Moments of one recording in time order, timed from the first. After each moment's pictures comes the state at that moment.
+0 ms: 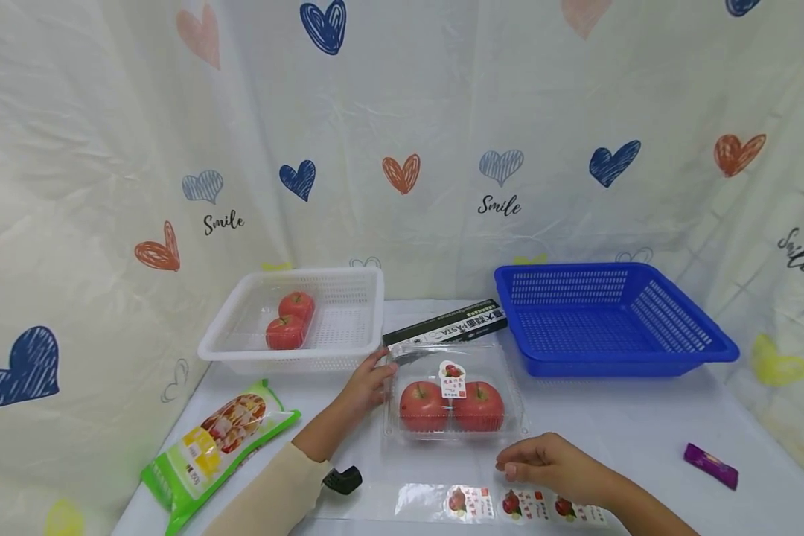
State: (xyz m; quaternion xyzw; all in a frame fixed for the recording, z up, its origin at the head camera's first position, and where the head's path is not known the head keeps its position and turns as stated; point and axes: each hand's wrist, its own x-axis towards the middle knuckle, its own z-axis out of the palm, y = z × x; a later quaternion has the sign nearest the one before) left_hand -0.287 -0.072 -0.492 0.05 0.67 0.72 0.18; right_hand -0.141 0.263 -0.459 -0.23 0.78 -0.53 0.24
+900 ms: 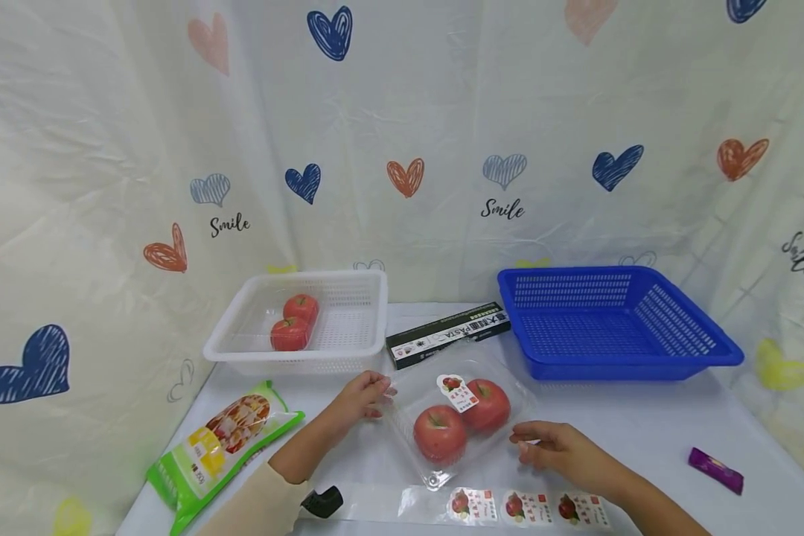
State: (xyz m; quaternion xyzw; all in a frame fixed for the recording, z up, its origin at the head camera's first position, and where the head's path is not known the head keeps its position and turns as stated) left_hand -0.254 -0.101 -0.478 0.12 0.74 0.64 0.19; right_hand -0.149 0.275 -0.459 -0.18 0.81 -0.53 0.19
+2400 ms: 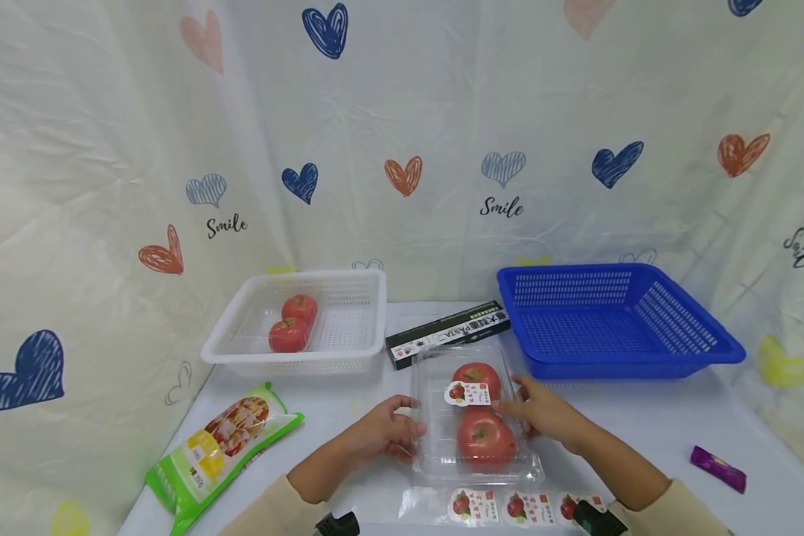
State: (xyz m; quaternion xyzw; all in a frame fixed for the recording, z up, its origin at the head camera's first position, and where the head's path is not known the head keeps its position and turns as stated) left_hand -0.221 -0.062 -0.479 0.11 0.66 0.67 0.32; right_hand -0.192 0.242 -0.434 0.01 0.86 -0.50 0.14
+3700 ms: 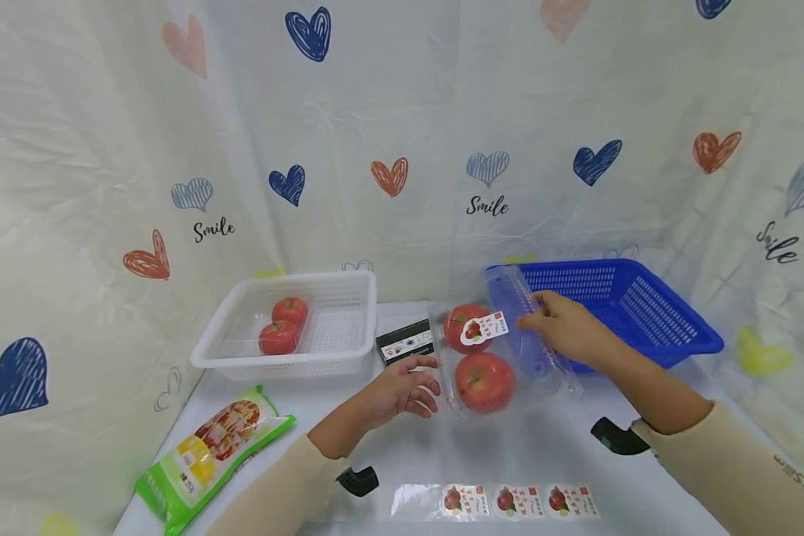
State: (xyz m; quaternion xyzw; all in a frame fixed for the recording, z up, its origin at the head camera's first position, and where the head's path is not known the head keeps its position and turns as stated) left_hand -0.259 -0.025 -0.447 0.22 0.58 0.71 0.33; right_hand -0.205 0.274 -0.305 -0.04 0.93 -0.36 0.04
